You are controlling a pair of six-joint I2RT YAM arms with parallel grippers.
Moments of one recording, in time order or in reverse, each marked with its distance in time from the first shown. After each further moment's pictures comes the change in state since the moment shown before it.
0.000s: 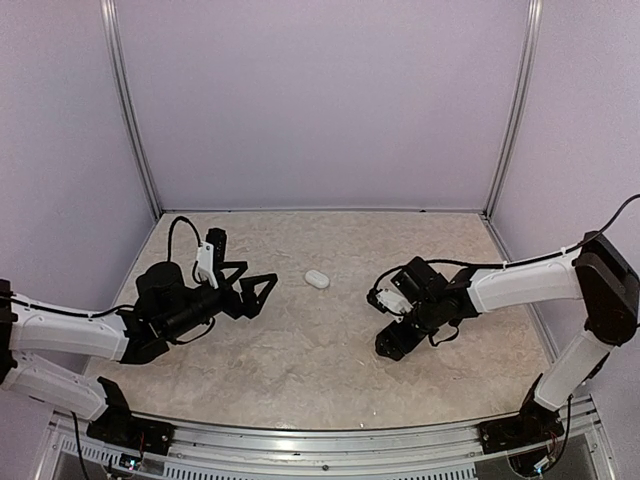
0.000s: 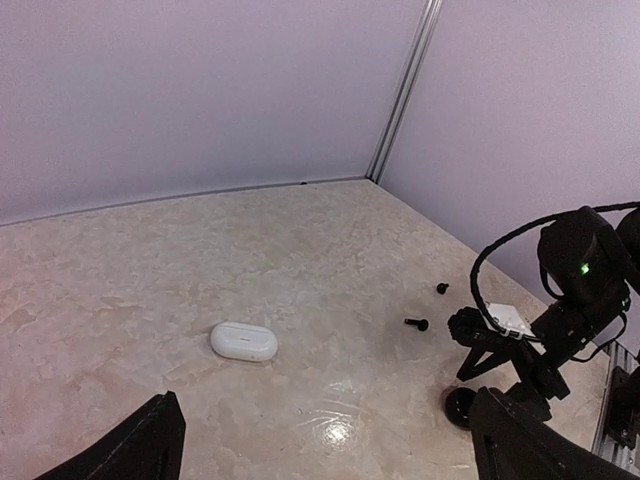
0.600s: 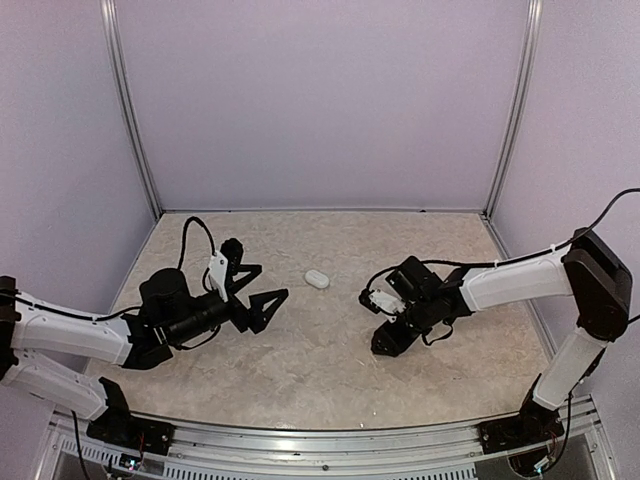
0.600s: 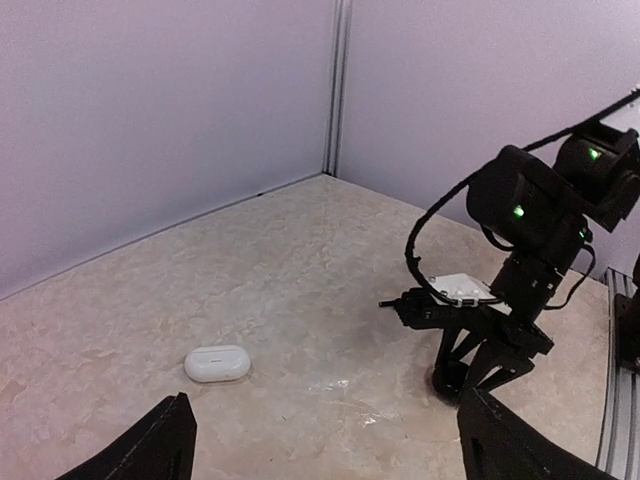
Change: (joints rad) left arm -0.061 0.028 0.000 0.055 0.050 0.181; right arm 0.002 0.056 0.022 0.042 -0.057 -0.032
